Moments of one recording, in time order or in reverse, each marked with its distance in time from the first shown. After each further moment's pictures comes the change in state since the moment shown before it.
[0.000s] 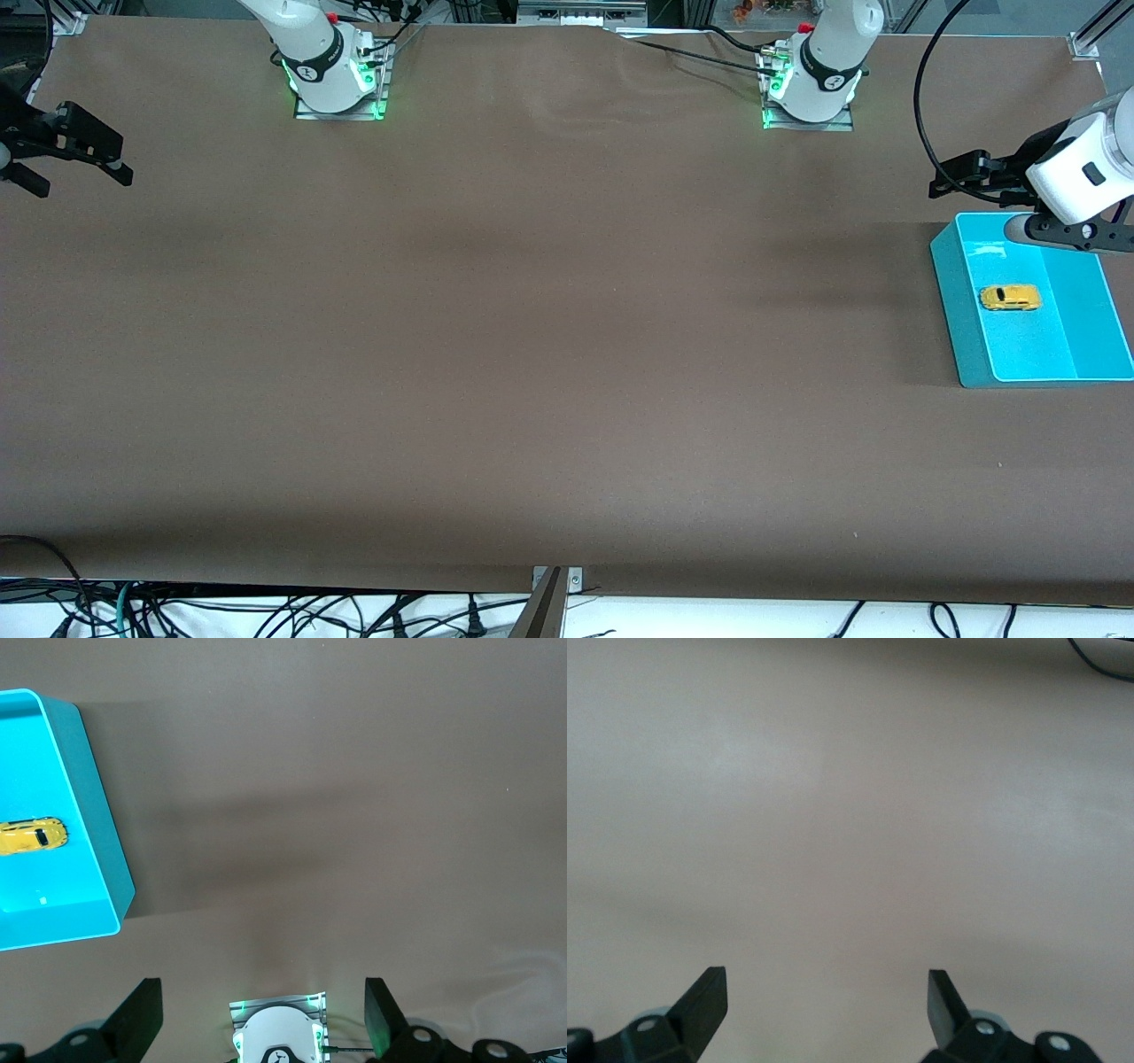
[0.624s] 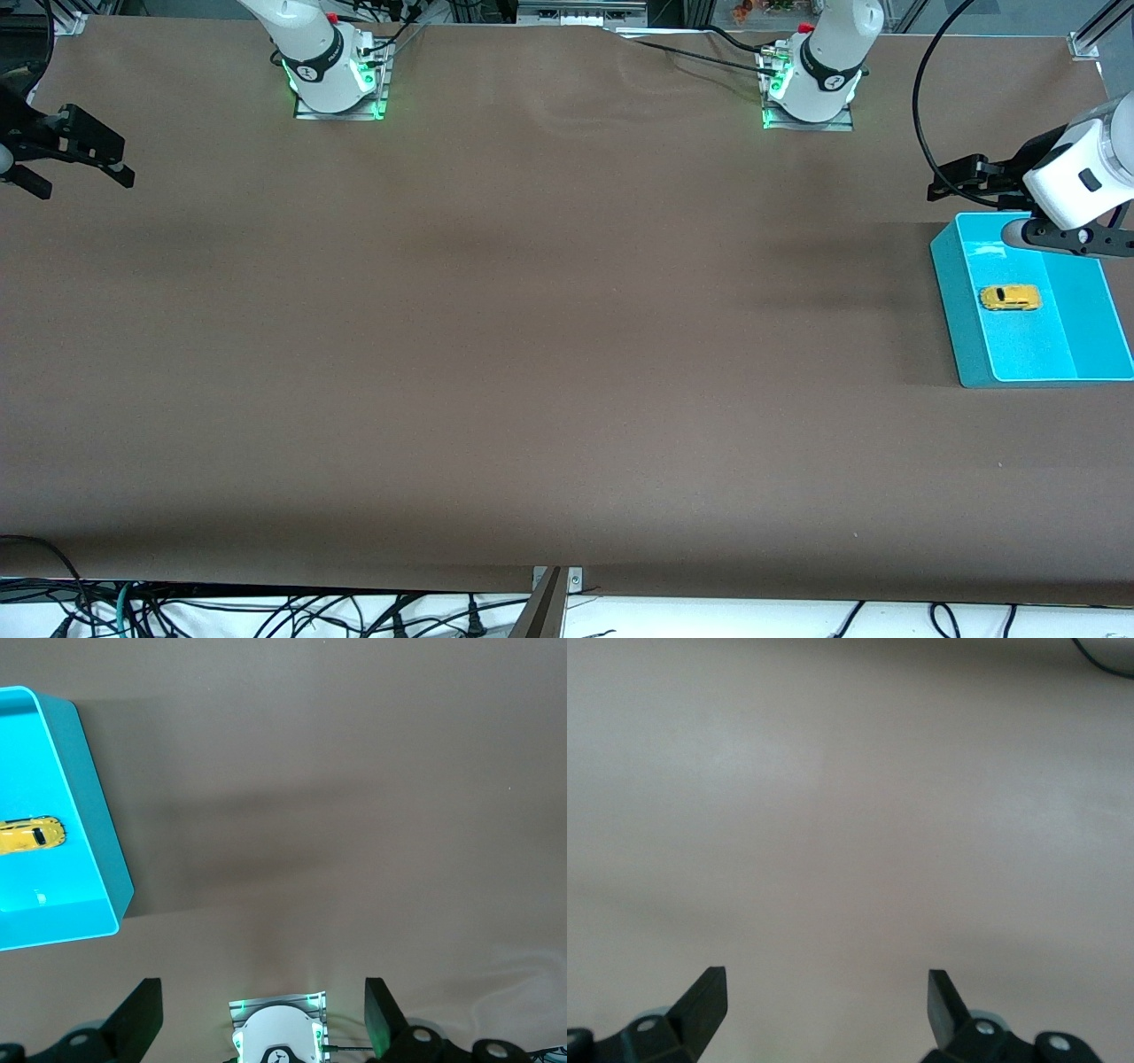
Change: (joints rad) left arm 0.000 0.012 0.001 0.001 0.000 0.000 0.000; right arm 0.000 0.005 0.000 0.000 0.000 0.000 0.000
